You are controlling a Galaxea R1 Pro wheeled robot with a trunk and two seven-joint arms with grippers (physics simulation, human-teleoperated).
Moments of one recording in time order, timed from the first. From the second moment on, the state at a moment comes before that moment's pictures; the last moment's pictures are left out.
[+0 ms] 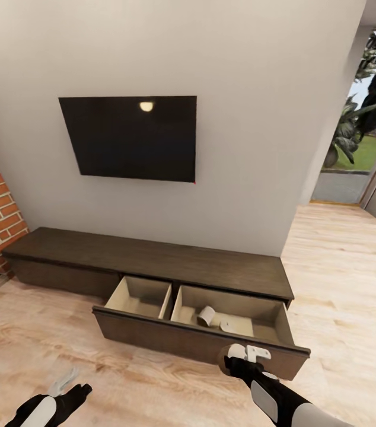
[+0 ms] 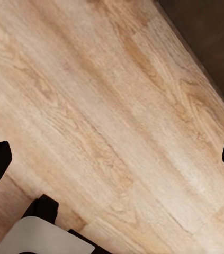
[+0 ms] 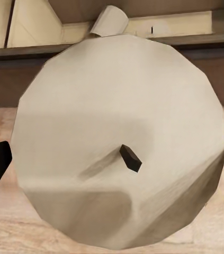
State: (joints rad) left arm -0.27 0.30 -0.25 -0.80 1.10 0.37 0.36; right arm -0.60 0.00 0.66 -0.25 -0.86 -0.05 -0.06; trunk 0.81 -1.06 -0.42
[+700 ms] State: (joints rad) left arm -0.27 0.30 -0.25 -0.80 1.10 0.37 0.36; right arm -0.60 0.00 0.66 -0.25 -0.87 -0.05 -0.06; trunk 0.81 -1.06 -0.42
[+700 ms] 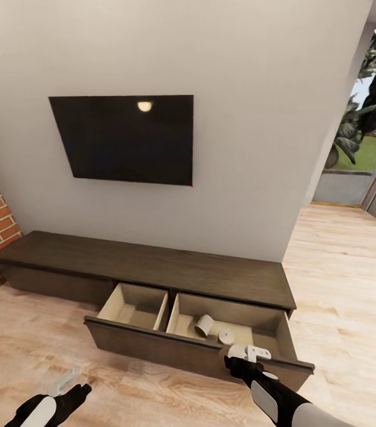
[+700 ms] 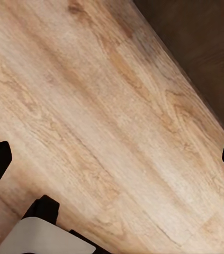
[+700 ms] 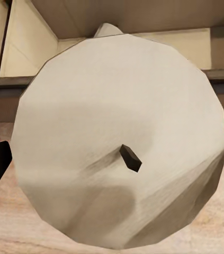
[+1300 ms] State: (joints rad) left arm -0.27 0.30 -0.25 -0.80 1.10 0.37 0.36; right arm -0.60 0.00 0.66 -0.25 -0.87 -0.05 -0.06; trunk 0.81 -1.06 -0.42
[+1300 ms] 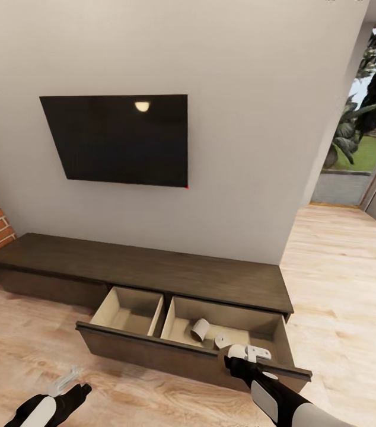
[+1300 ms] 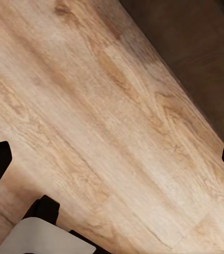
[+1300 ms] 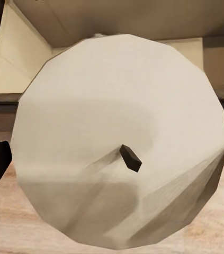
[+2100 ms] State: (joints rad) left arm -0.27 0.30 -0.25 -0.80 1.09 0.37 0.36; right arm -0.60 0.00 0.66 -0.25 -0.87 -0.05 -0.06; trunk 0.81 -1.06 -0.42
